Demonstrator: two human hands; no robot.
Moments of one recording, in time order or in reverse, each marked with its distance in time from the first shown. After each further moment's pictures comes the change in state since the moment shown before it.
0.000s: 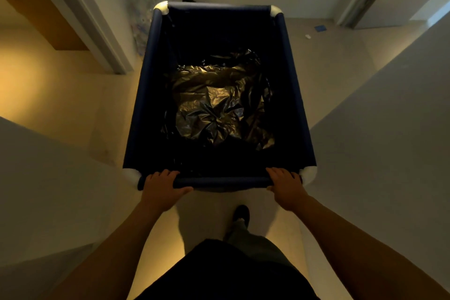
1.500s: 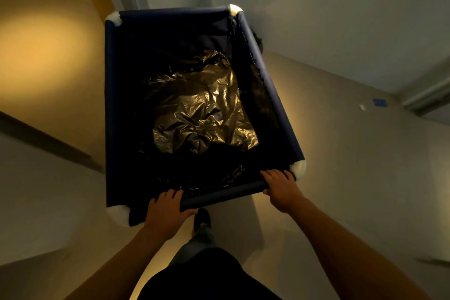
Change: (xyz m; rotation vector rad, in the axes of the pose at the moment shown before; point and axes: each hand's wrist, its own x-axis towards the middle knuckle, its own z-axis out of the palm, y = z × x) left_hand 0.083 0.119 -0.031 -0.191 0.030 -0.345; right_hand 0.215 0.054 -0.187 -0.276 0.008 -0.401
